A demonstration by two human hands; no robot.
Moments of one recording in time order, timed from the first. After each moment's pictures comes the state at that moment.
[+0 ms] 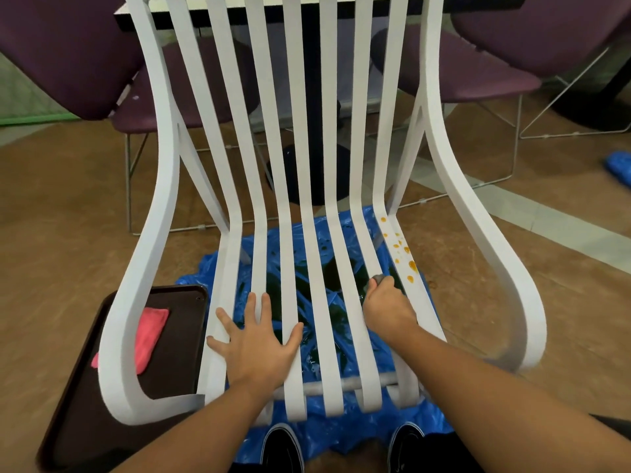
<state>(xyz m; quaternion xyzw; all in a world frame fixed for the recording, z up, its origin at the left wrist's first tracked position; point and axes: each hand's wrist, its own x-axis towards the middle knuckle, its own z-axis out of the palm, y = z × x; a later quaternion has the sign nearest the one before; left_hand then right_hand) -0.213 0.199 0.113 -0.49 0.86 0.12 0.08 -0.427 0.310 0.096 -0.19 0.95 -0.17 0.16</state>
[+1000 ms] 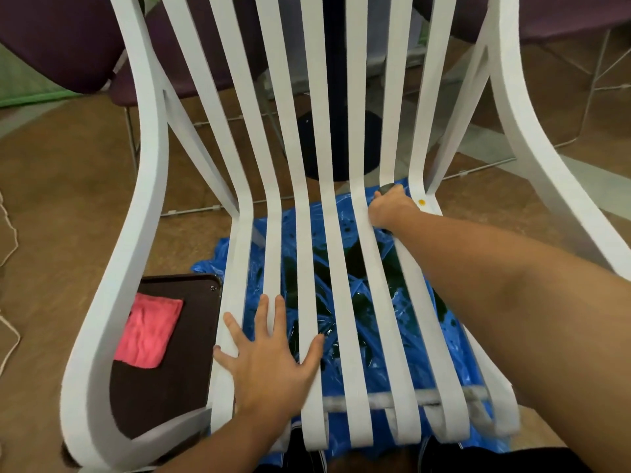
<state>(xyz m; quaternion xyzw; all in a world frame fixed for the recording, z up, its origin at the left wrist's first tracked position) -0.214 0.191 0.104 -0.49 0.86 0.12 0.10 -0.568 0.139 0.087 -0.15 0.94 -0.16 0.27</state>
